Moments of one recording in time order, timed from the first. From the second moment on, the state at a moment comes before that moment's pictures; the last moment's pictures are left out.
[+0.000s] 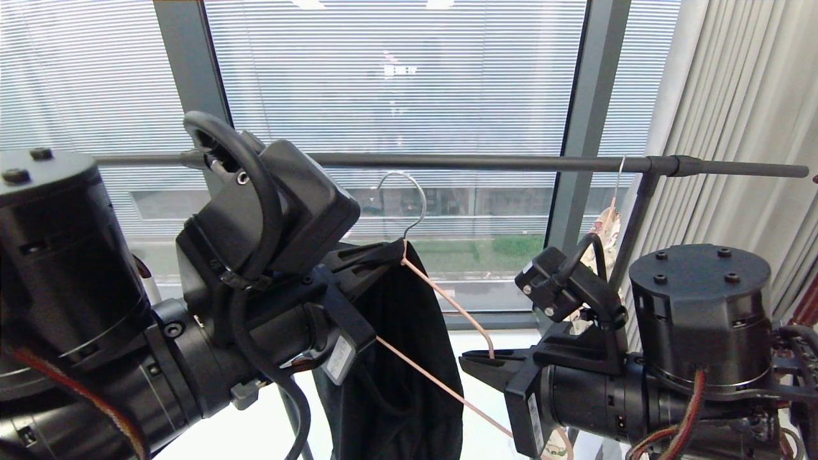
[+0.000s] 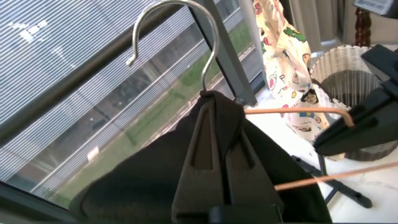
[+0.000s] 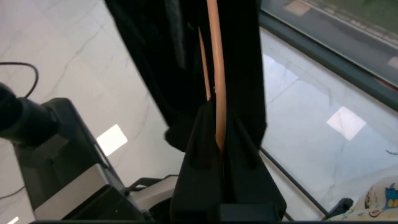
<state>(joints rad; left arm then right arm) -0.89 1.37 -0.76 -0.48 0.22 0.45 1.04 1.58 -0.78 -0.41 0.01 0.23</state>
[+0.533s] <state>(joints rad) -0.89 1.34 -0.74 -0.48 0.22 0.45 1.01 1.59 -0.78 -0.45 -0.01 0.21</state>
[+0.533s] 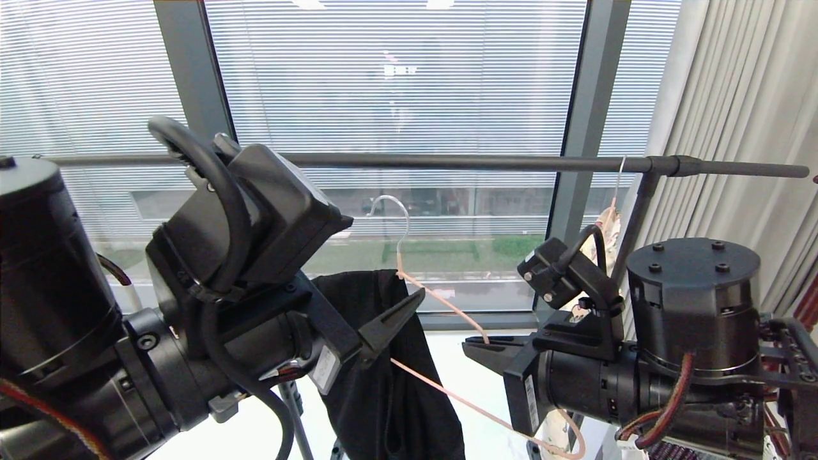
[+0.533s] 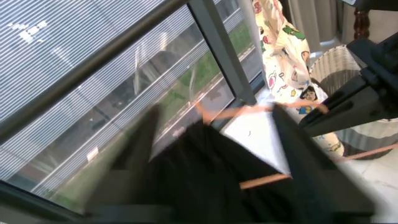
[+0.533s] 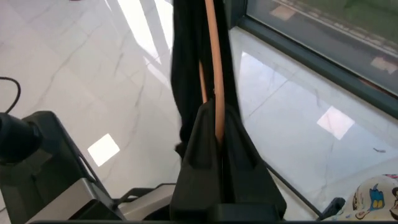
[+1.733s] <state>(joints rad) -0.60 1.21 -0.45 -0.48 -0.32 0.60 0.92 1.31 -0.54 -0.40 0.16 -0.25</state>
